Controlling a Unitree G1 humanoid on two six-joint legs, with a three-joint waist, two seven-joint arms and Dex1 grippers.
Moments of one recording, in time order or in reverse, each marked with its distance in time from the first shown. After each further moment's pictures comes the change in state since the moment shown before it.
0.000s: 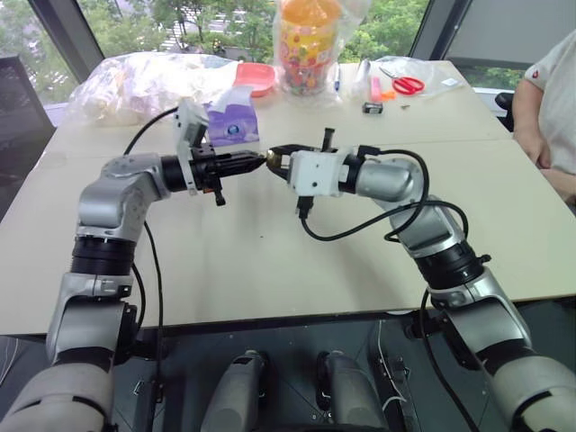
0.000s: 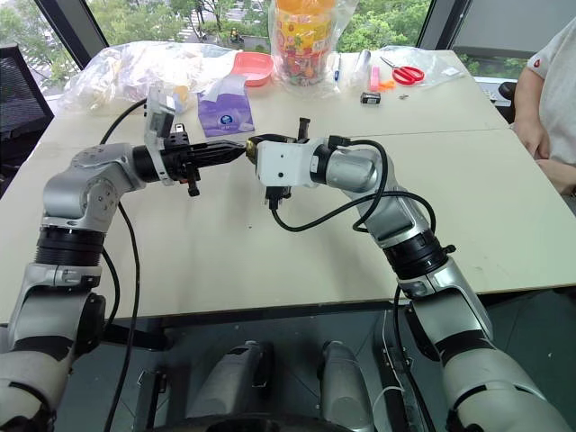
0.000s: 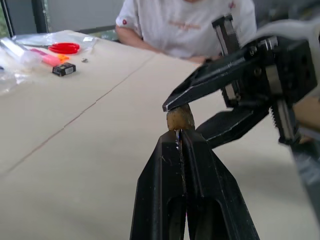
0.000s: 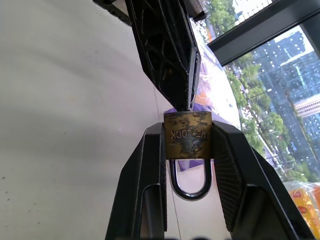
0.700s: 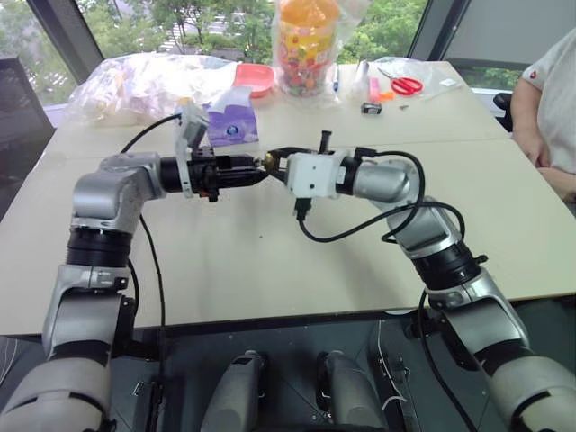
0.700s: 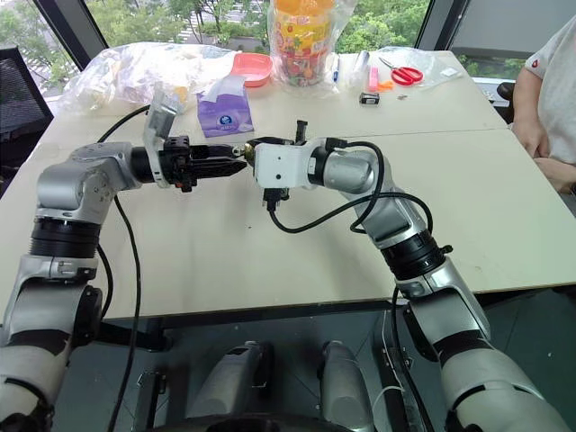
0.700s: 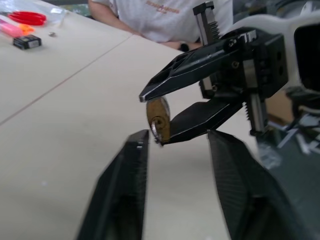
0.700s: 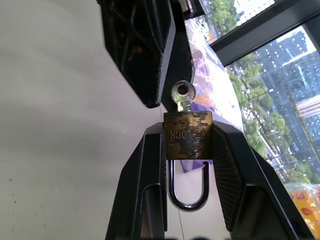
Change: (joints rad) left arm -0.049 0.007 0.040 0.043 -0.099 0.332 -0.090; right arm -0.004 0.016 0.005 0.006 -0.005 -0.002 -0.004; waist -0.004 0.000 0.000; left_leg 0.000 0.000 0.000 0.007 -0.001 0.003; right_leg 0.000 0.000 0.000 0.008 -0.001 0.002
